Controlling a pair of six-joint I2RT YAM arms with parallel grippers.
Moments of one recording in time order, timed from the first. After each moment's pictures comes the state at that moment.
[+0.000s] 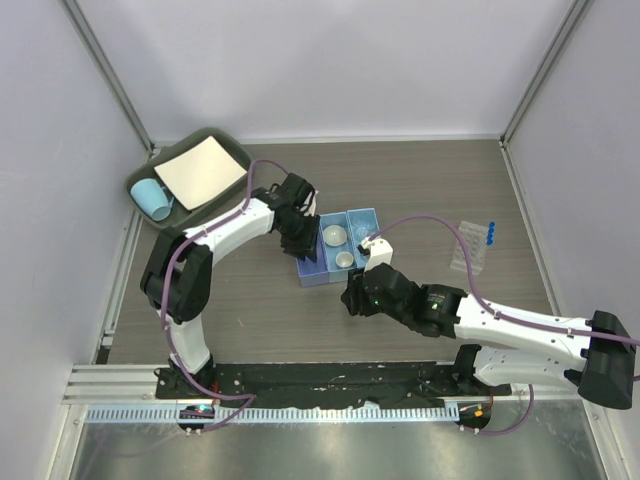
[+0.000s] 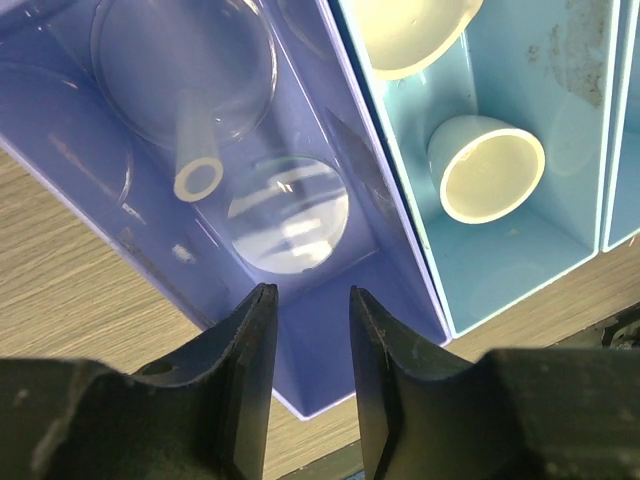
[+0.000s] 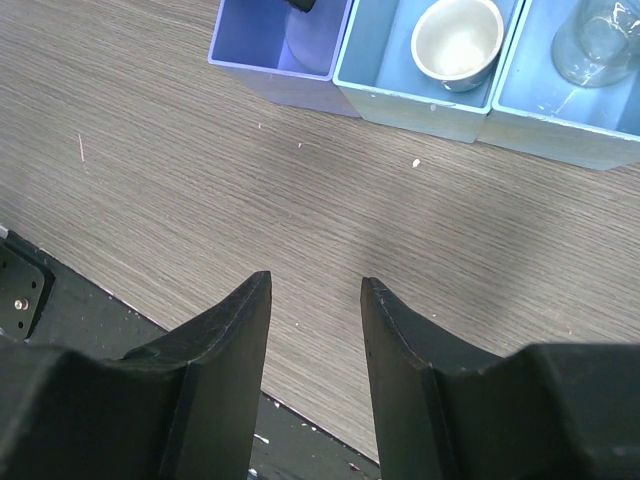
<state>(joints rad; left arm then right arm) -0.58 1.84 1.38 -0.72 0.21 -0.39 1.11 1.04 0.69 -0.34 0.34 0.67</state>
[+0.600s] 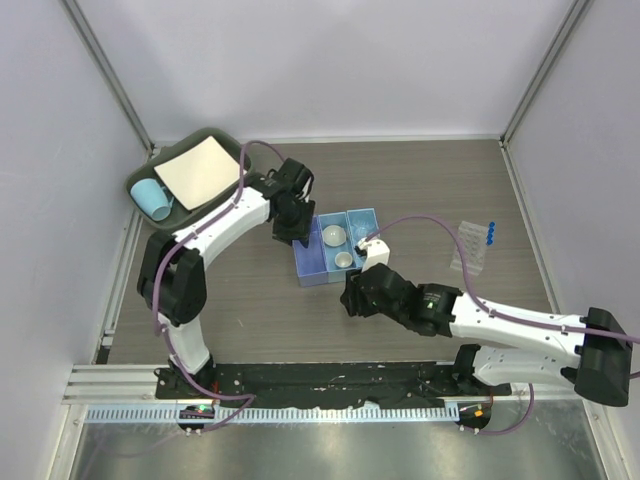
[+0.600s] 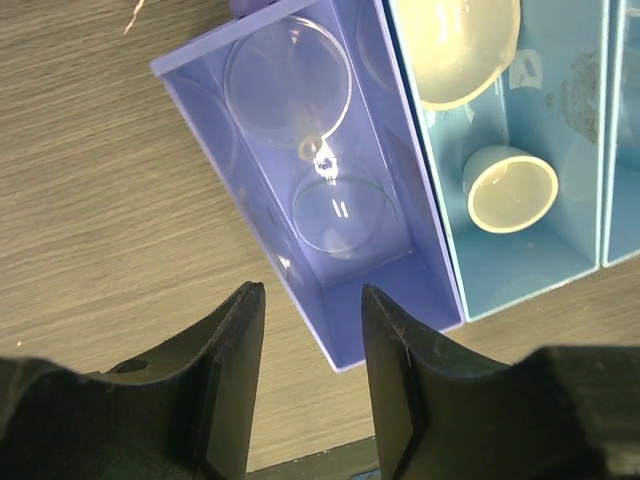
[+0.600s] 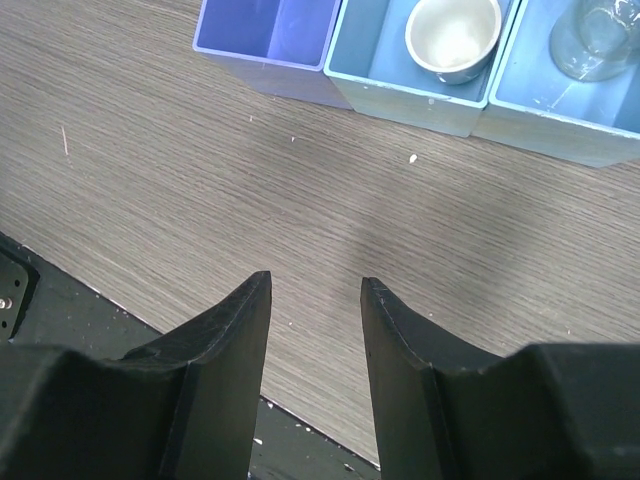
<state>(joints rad) -0.58 1.82 1.53 -0.89 0.04 -0.38 1.11 1.07 0.69 -0.34 0.34 0.66</state>
